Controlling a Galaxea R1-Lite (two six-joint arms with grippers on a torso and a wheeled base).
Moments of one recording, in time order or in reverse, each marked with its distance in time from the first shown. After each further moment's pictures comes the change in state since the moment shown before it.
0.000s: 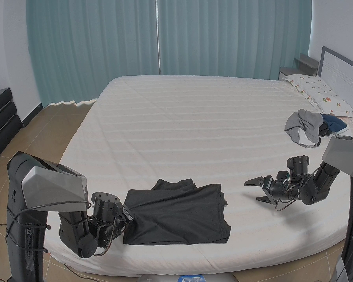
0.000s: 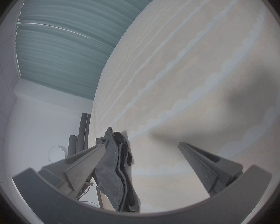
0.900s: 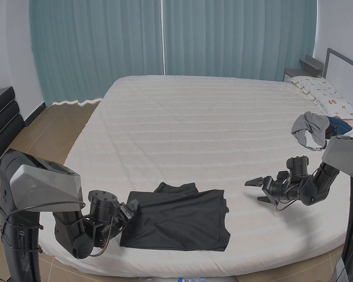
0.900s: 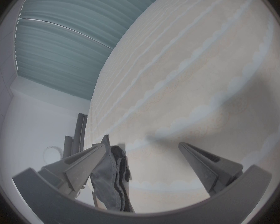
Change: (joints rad) left arm -0.016 -0.064 0.040 -0.001 0.000 0.001; right arm 0.009 -0.001 0.006 -0.006 -0.044 -0.011
